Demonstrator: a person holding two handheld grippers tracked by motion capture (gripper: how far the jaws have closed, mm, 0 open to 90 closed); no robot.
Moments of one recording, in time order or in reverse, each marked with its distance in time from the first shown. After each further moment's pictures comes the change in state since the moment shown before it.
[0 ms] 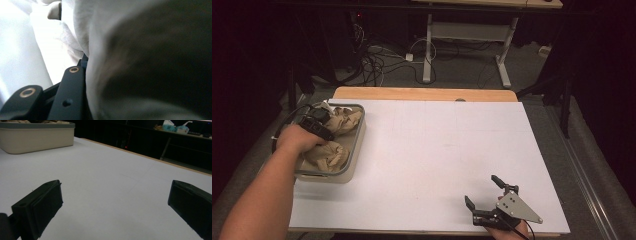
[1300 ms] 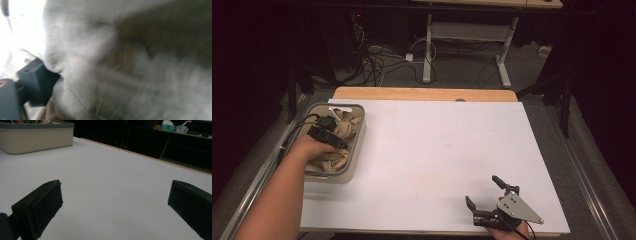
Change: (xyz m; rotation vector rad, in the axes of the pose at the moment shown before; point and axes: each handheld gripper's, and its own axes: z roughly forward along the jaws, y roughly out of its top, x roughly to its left) left arm 0.013 -0.007 0.000 -0.140 -0.298 -0.207; right arm -0.002 -0.001 -0.001 0.000 0.000 0.020
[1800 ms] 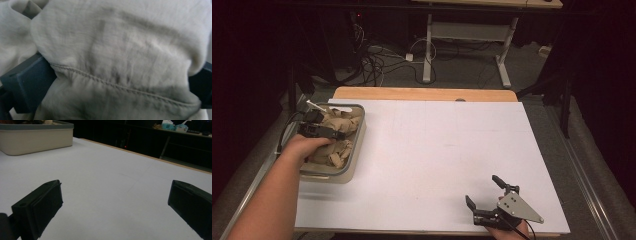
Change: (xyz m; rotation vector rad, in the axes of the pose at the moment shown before) left arm 0.000 -0.012 -0.019 -0.248 0.109 0.045; right arm -0.003 0.000 -0.002 -0.003 -0.015 0.017
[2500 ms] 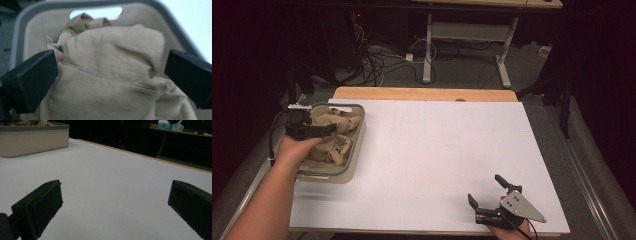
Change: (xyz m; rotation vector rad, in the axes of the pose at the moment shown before) left arm -0.018 -0.043 -0.058 -0.410 -0.037 0.033; right arm -0.002 0.001 -0.001 -0.002 -0.016 0.010
